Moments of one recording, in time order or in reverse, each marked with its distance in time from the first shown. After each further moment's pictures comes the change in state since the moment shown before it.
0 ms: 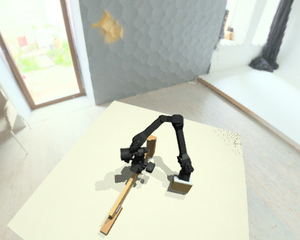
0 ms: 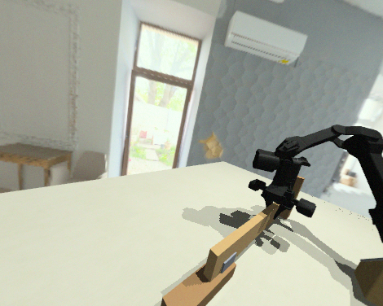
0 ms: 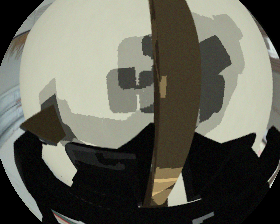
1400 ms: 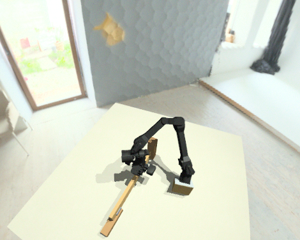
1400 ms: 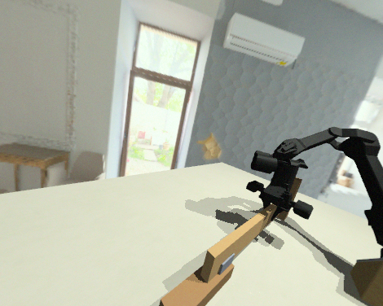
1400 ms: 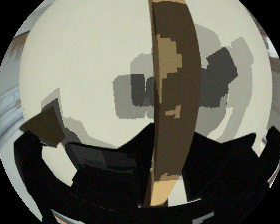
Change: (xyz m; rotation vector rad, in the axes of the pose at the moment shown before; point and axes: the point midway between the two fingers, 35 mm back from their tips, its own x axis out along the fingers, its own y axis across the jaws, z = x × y) arm 0.002 0.000 0.002 0.004 -0.011 -0.005
